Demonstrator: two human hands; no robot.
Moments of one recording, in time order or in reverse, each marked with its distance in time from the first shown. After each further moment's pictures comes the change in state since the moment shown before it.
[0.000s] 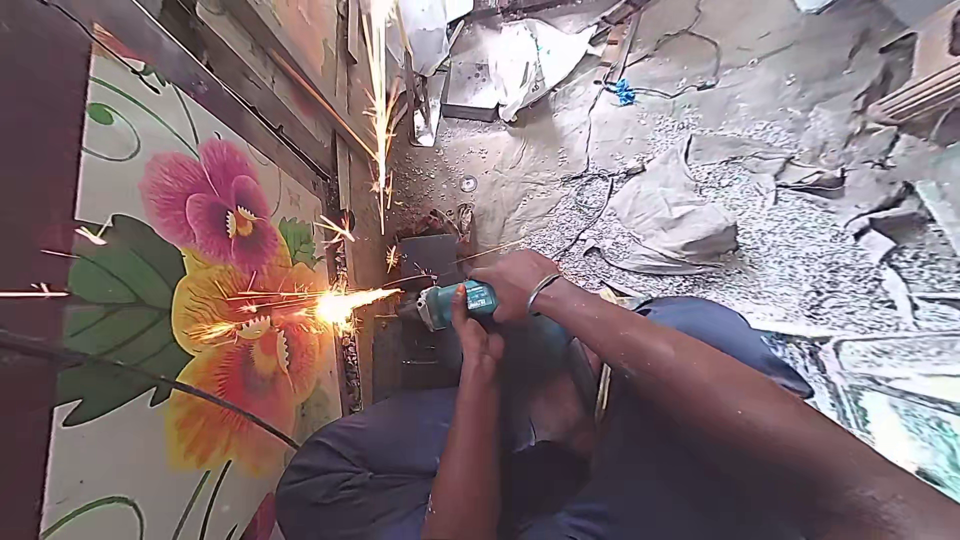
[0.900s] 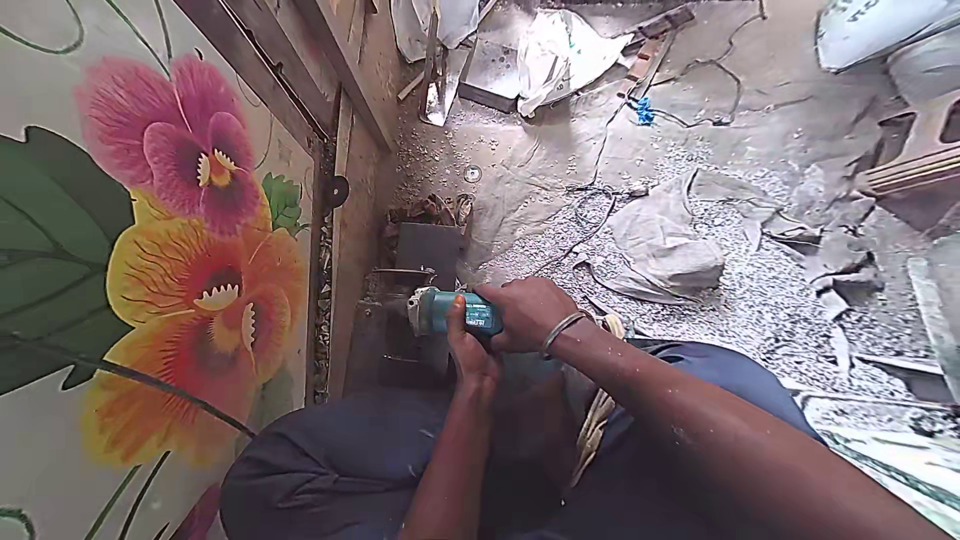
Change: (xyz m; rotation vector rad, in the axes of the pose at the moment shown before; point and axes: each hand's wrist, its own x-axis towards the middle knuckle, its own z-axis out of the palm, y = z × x) left_hand -0.019 0.004 0.001 0.012 0.044 0.091; right_hand -0.022 -0.018 -0.006 0.022 -0.116 0.033
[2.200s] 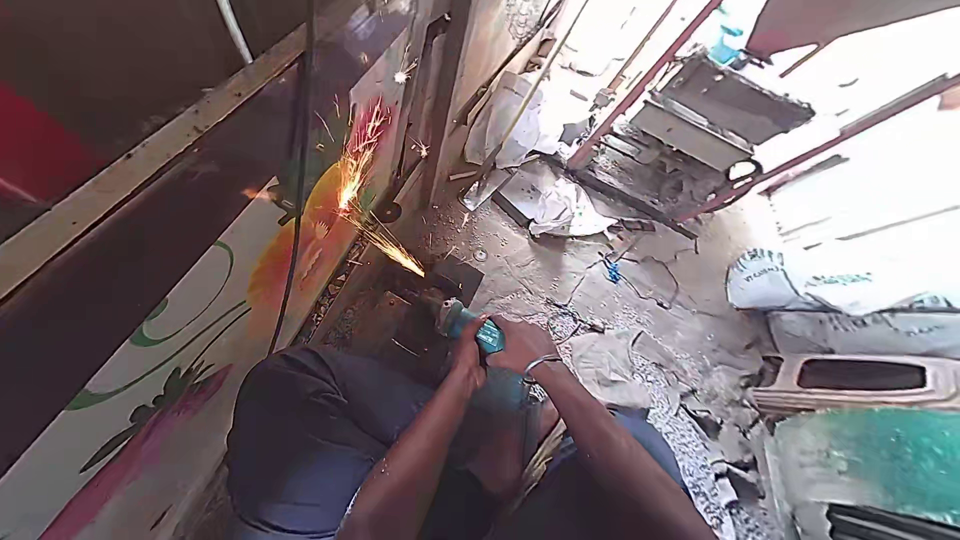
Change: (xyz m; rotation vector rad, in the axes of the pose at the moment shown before) left_hand 0.004 -0.003 -0.012 -0.056 -0.070 -0.198; right_hand -0.010 -0.013 0.017 -0.141 0.138 0.188
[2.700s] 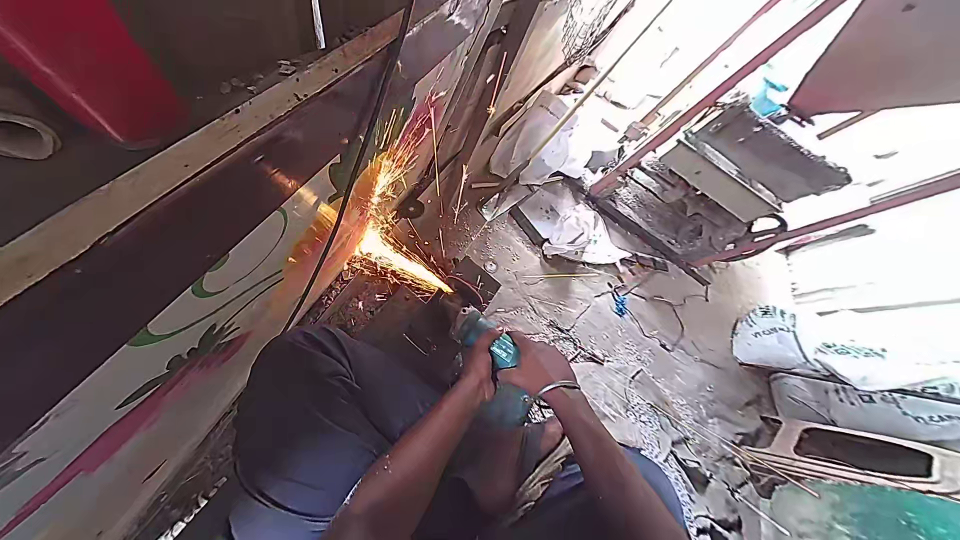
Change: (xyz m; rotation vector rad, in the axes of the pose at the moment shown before) left_hand -0.003 -0.003 -0.001 -0.080 0.016 -0.056; right_hand -0.011 -0.008 -0.004 -0.070 -0.002 0.082
